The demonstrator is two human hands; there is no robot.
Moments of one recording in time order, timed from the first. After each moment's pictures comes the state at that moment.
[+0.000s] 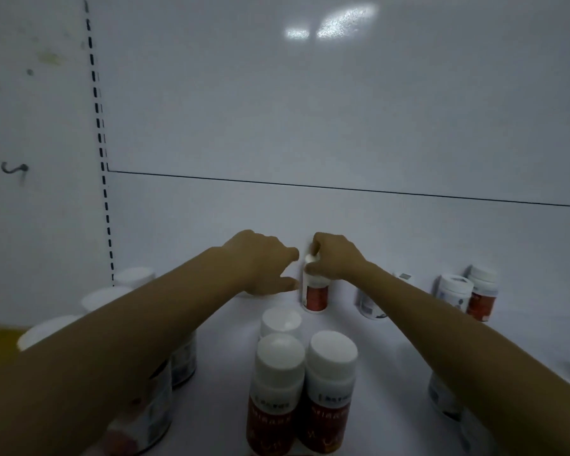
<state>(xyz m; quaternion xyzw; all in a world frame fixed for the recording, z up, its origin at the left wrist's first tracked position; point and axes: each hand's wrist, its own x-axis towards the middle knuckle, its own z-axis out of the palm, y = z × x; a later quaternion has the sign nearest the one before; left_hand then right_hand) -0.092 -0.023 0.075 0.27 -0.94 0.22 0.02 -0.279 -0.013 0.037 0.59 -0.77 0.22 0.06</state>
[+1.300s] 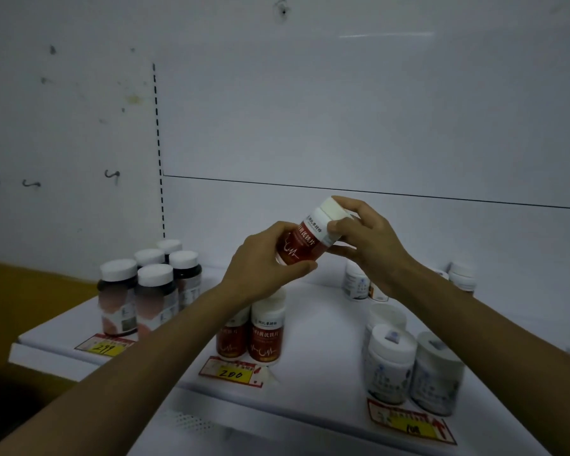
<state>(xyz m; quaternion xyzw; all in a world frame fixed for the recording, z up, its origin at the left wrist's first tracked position) -0.103 0.133 0.051 0.32 -0.83 -0.15 0.44 -0.272 0.185 0.080 0.57 -0.43 0.63 -0.30</state>
